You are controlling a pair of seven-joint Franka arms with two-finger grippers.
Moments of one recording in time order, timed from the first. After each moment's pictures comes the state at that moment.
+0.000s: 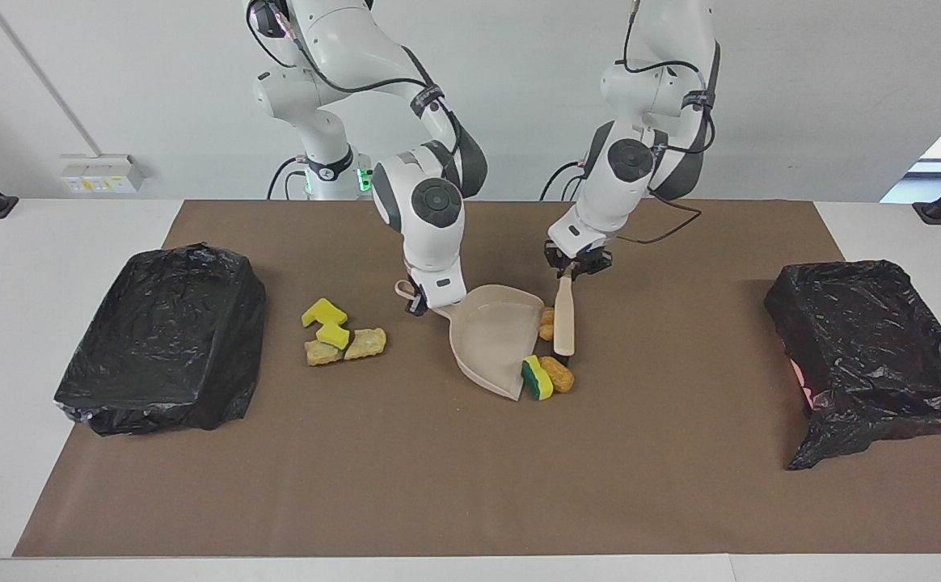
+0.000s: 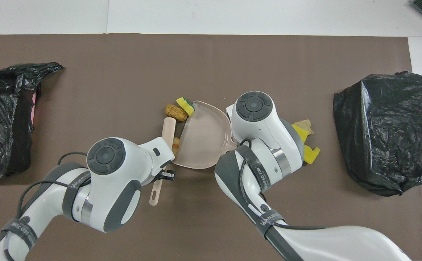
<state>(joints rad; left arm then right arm) -0.41 0.00 -0.16 -2.25 -0.18 2.22 -0.18 0.54 0.34 -0.06 -1.78 0.01 1.91 -0.65</state>
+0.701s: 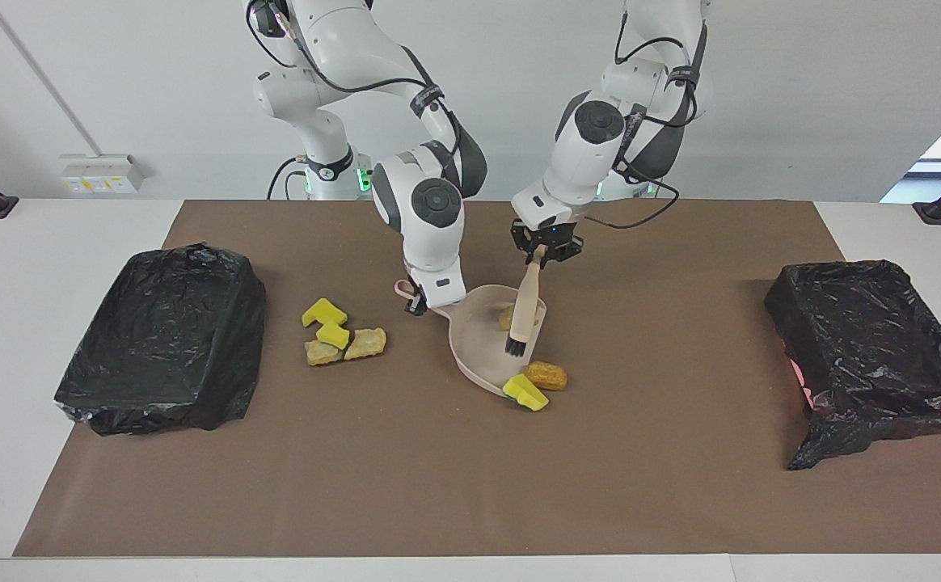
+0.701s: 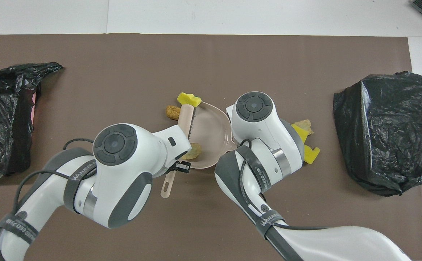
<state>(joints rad) -0.44 0.03 -0.14 -2.06 -0.18 2.09 -0.19 0.54 0.34 -0.06 -1.78 0.01 1.91 -0.65</state>
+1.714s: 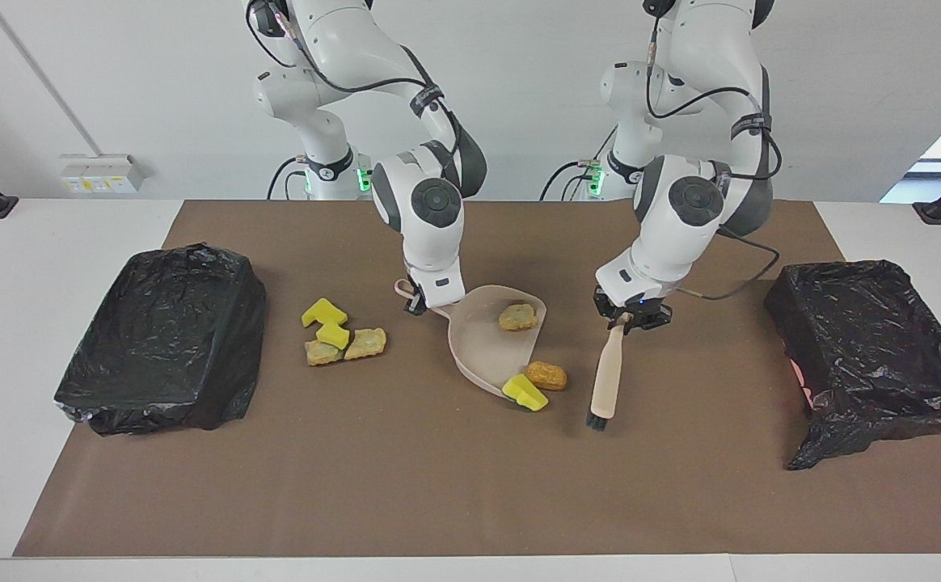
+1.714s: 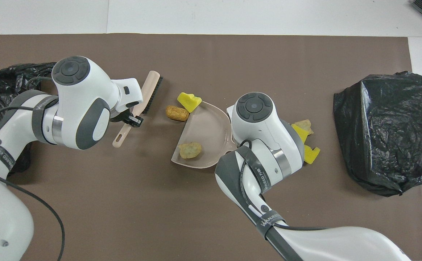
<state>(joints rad) -0.19 0.36 -0.14 -1.76 -0.01 2.04 0.21 0.54 0.34 -0.06 -1.79 0.01 1.91 -0.64</state>
